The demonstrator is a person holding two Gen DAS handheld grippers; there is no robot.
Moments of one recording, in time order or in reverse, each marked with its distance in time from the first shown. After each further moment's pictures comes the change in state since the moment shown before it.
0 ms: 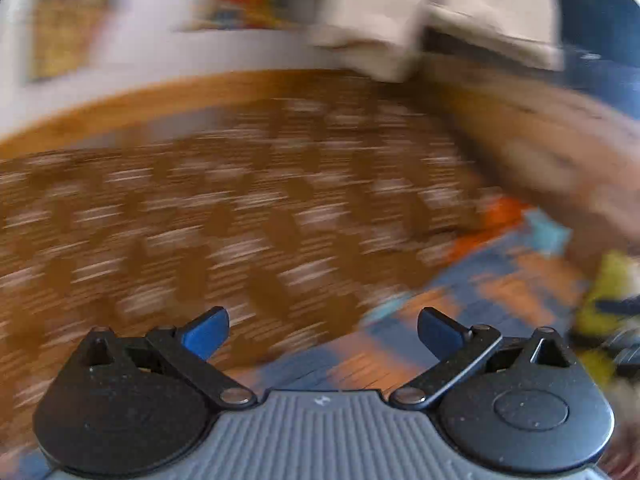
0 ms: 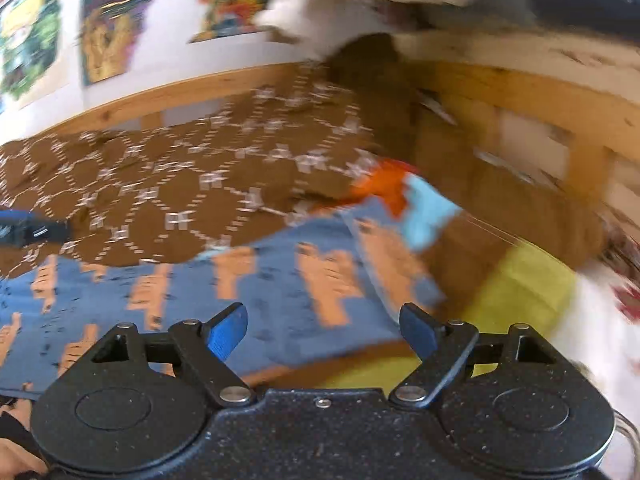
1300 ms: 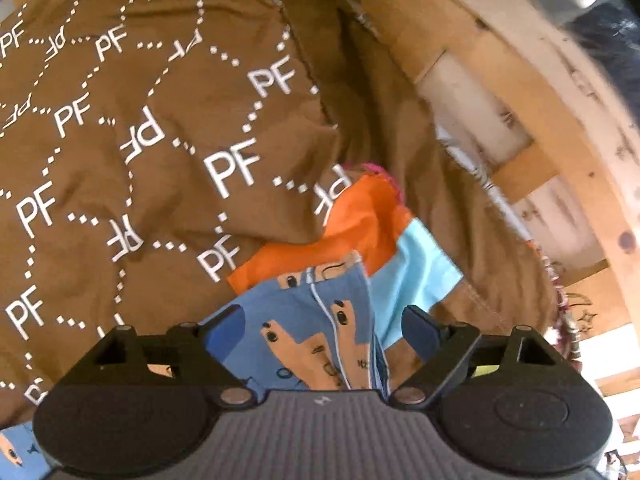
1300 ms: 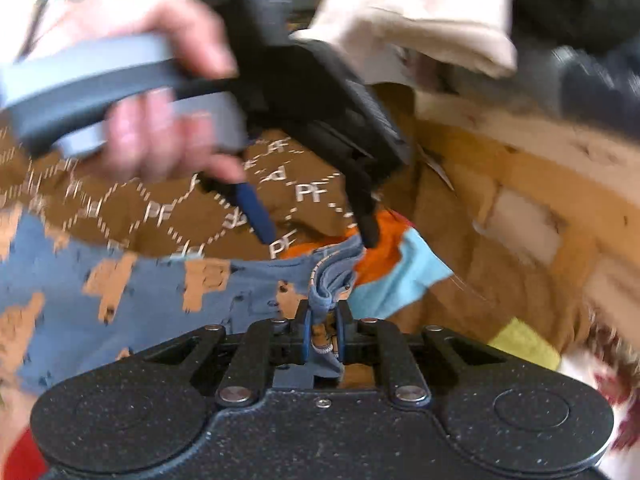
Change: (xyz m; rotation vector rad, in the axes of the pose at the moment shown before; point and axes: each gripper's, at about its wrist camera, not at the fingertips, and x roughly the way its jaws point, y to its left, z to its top) left arm 0.155 -0.129 0.087 -0.138 0.528 -0.274; right arm 0.014 0.040 -0.010 -0.298 -0.144 -0.127
